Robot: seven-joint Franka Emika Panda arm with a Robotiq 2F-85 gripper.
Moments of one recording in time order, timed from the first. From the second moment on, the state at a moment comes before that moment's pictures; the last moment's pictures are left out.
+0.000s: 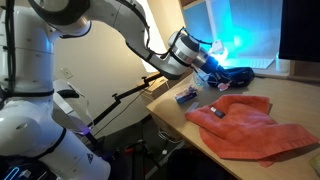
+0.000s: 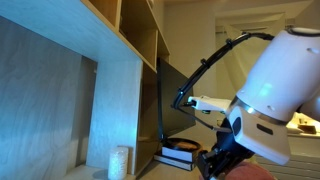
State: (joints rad) arm 0.47 0.63 -0.29 -1.88 -1.01 2.84 -1.47
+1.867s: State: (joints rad) arm 0.18 0.49 0.03 -2.09 -1.30 2.45 -0.97
